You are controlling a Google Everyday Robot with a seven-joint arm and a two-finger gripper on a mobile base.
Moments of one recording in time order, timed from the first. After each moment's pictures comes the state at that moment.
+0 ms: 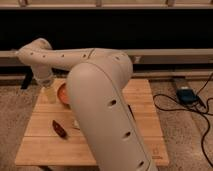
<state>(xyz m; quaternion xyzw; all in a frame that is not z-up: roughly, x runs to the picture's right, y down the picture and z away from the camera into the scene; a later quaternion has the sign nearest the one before) -0.299 0.018 0.766 -0.32 -0.13 -0.20 0.92</state>
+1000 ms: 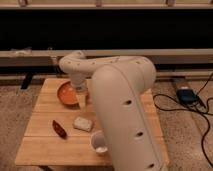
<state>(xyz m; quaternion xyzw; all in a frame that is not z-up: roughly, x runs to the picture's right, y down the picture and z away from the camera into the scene) -0.112 0.061 0.852 -0.38 0.01 -0.03 0.93</state>
